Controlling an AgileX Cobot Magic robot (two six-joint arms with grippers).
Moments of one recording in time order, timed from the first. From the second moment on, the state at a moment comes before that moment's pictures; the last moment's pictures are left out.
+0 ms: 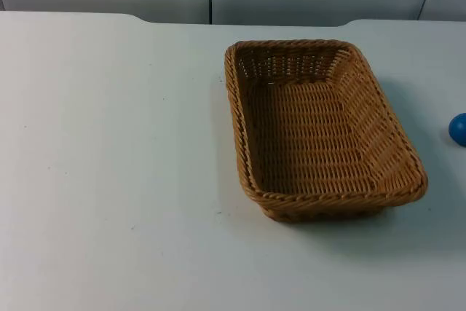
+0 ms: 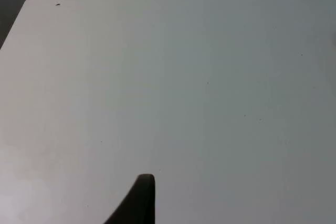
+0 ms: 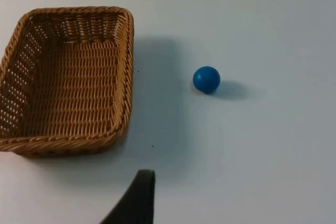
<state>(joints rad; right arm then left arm) -0.07 0.00 -0.52 0.08 1.09 -0.11 0.02 0.00 -0.52 -0.01 1.09 0.02</state>
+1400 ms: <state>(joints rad) -0.03 0.41 -0.77 0.02 0.80 -0.11 -0.02 0.40 -0.72 0.00 0.66 -0.05</state>
